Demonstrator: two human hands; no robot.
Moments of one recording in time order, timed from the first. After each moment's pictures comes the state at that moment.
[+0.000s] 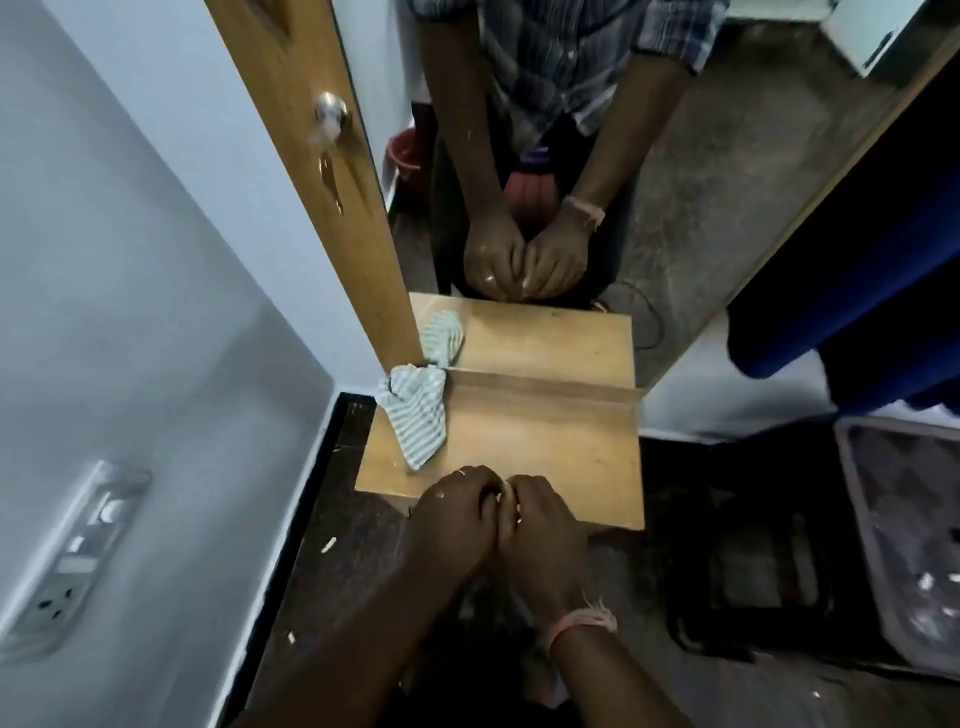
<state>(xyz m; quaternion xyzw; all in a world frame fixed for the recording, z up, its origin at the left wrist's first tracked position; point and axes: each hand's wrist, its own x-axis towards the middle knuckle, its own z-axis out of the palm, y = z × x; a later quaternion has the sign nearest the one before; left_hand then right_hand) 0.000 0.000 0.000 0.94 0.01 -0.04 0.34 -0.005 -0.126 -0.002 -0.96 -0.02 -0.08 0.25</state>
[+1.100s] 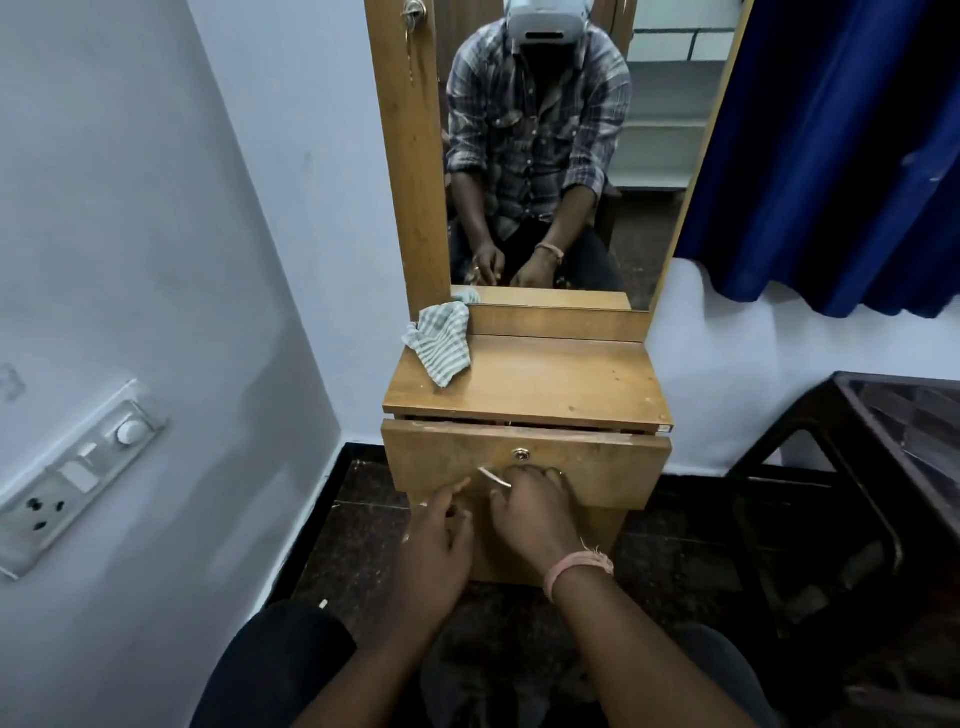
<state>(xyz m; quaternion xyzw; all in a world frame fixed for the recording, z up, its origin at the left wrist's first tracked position) -0.139 0.046 -0.162 0.87 0.04 0.13 0.48 -0.078 -0.093 -0.131 -0.97 -0.05 0.00 0.22</state>
